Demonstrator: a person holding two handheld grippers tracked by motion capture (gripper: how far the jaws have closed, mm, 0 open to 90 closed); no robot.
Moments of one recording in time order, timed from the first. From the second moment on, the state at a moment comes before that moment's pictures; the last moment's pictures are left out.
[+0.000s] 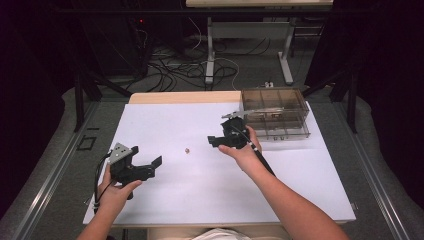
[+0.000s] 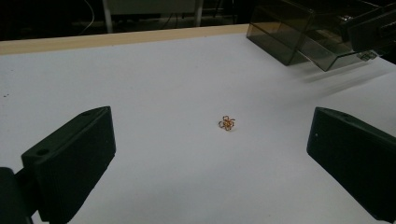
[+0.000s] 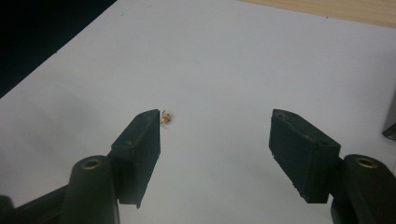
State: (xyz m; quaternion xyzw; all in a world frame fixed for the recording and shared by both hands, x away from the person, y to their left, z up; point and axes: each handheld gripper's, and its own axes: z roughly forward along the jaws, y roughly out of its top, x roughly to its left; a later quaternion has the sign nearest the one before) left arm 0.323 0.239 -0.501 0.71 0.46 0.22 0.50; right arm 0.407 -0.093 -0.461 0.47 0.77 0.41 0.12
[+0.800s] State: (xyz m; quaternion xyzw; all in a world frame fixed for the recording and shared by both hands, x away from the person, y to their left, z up) left arm 0.323 0.240 -0.500 0.71 0.46 0.22 0.50; right arm 0.419 -0.057 -0.483 0.46 0.79 0.41 0.10
